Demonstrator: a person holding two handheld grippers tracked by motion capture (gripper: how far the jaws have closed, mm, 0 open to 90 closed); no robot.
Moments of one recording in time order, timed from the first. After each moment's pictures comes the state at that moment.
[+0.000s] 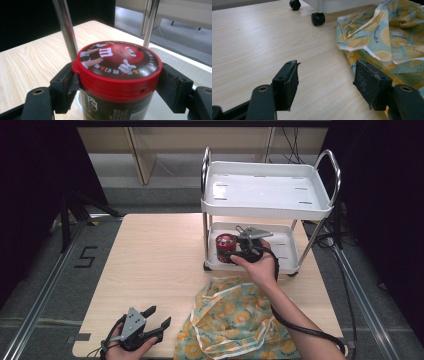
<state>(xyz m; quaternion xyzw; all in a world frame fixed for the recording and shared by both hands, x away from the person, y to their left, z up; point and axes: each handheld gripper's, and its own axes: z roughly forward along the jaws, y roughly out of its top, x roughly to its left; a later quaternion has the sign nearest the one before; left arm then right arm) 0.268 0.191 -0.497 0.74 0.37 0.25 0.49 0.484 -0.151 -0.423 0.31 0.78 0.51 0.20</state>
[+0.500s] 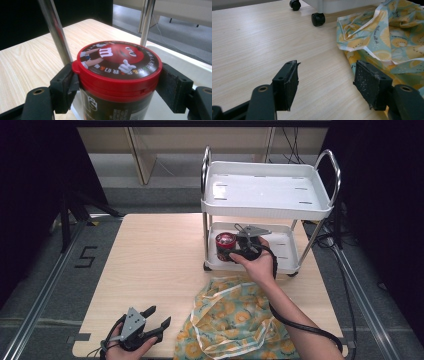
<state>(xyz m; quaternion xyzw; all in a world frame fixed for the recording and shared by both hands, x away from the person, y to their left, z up) 0.266 0.192 -0.496 0.74 0.38 0.25 0.49 0.492 -0.149 -0.426 0.32 0.78 0.50 0.20</state>
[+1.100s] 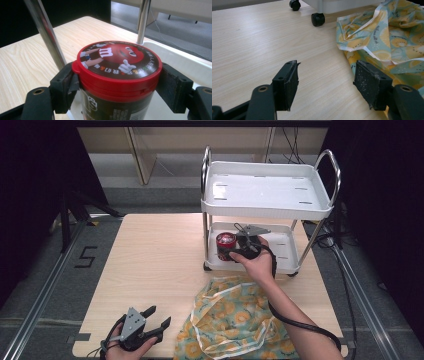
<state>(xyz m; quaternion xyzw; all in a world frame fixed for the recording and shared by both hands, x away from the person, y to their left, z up) 0.266 0.191 -0.496 0.74 0.38 0.25 0.49 0.498 -0.149 -0.431 0.33 0.78 0.50 0.19</state>
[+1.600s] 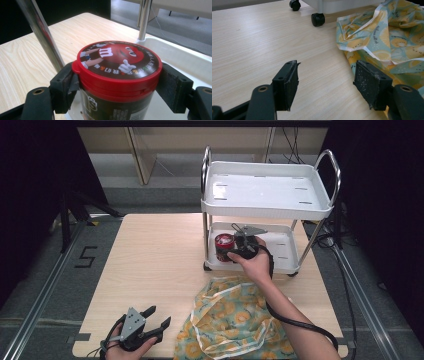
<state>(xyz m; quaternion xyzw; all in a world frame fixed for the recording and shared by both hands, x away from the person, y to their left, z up) 0.265 0.191 -0.496 0.74 0.38 0.25 0.49 0.502 -0.144 -0.437 0.34 0.78 0.49 0.19</state>
